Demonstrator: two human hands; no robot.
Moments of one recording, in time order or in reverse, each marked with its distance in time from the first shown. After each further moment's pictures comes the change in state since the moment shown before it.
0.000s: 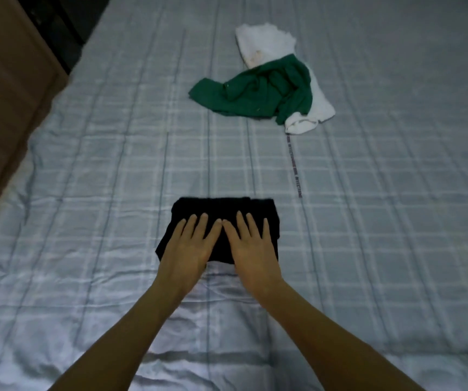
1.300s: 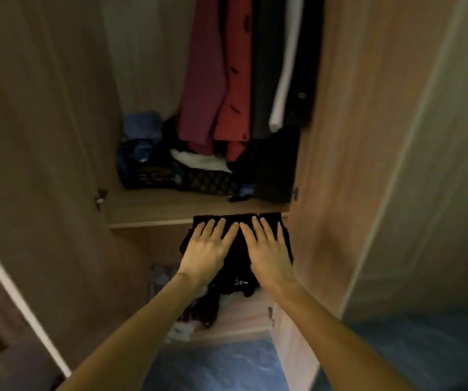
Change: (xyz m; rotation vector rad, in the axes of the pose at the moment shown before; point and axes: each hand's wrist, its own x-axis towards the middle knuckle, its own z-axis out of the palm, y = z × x) left_hand -0.675 -0.343 -0.559 0.648 0.077 -1.307; right_hand -0.099 -0.881 -0.362 0.164 0.308 -1.392
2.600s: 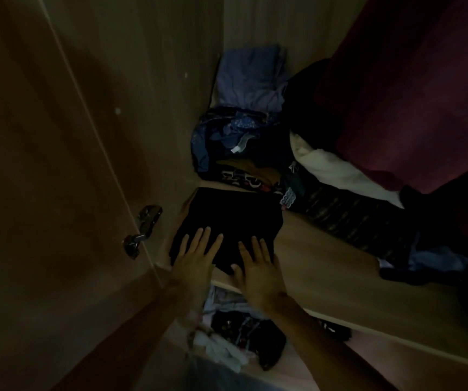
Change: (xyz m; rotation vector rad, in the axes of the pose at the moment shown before) left_hand 0.100 -0.374 0.365 -0.014 -0.365 -0.506; right_hand 0.414 -0.186 0.340 0.438 -0.449 -0.285
